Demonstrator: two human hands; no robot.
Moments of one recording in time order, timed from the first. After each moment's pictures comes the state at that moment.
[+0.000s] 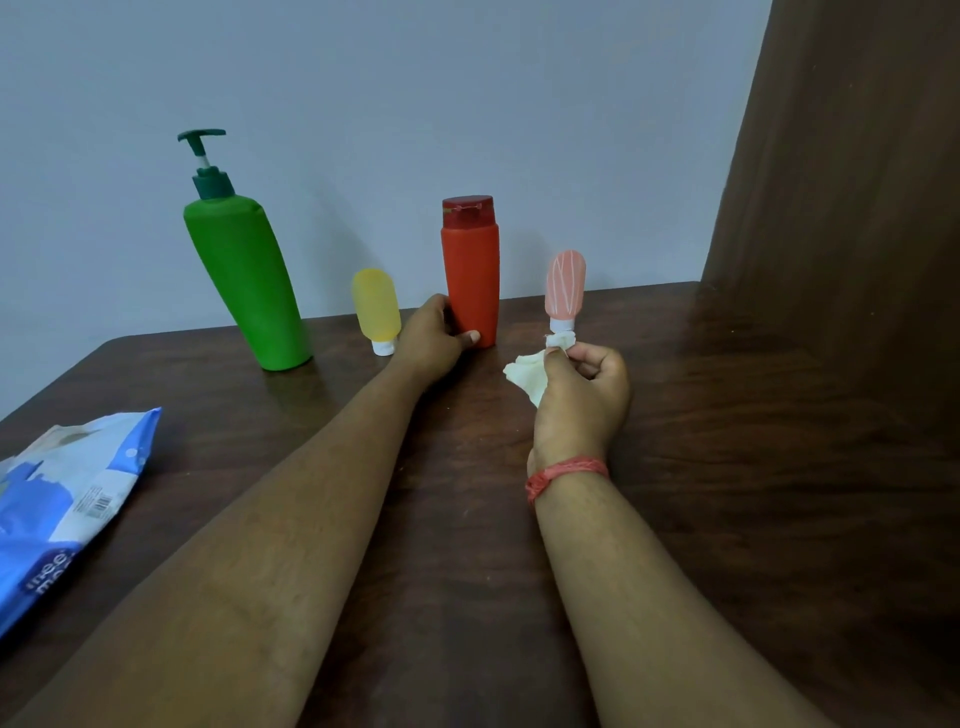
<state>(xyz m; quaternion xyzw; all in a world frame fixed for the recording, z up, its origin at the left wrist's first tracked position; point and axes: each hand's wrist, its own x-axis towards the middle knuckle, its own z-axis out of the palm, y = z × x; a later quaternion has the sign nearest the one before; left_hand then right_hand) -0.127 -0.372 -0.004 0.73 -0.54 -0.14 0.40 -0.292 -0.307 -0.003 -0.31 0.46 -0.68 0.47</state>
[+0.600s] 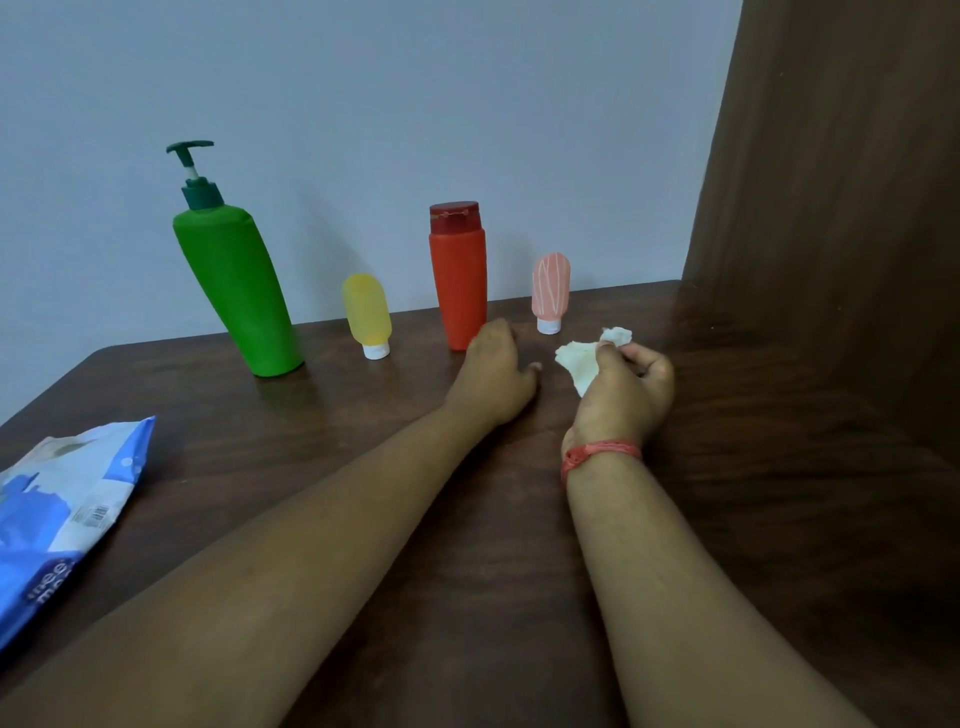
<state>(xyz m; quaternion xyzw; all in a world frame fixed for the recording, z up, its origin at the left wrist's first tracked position) -0.208 -0.354 -0.018 0.69 -0.64 -0.05 0.35 -0.325 -0.326 0.001 -0.18 0.44 -0.75 0.46</state>
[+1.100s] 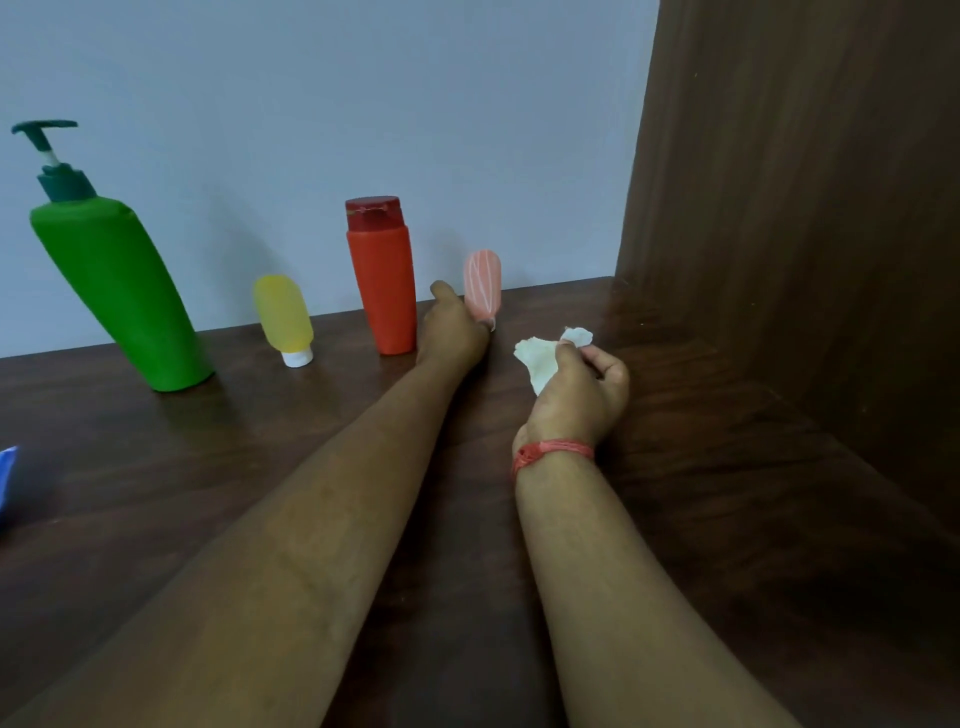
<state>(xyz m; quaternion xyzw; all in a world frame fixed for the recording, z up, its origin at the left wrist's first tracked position) -0.227 -0.439 -0.012 0.72 -0.55 -0.14 0.41 -0.346 -0.334 0.005 -0.11 0.42 -0.76 0.49</state>
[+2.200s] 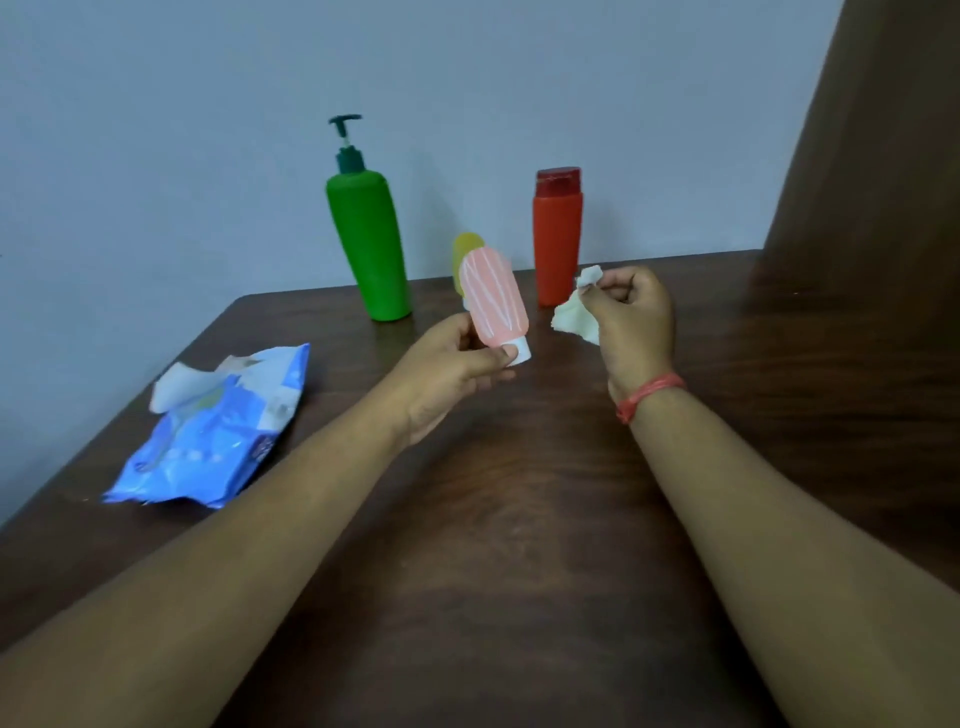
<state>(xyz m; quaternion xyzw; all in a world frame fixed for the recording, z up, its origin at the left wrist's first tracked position) -0.132 -0.164 0.024 0.53 -0.46 -0.44 0.56 -0.290 -0.275 0.021 -0.52 0.40 -0.61 0.44</state>
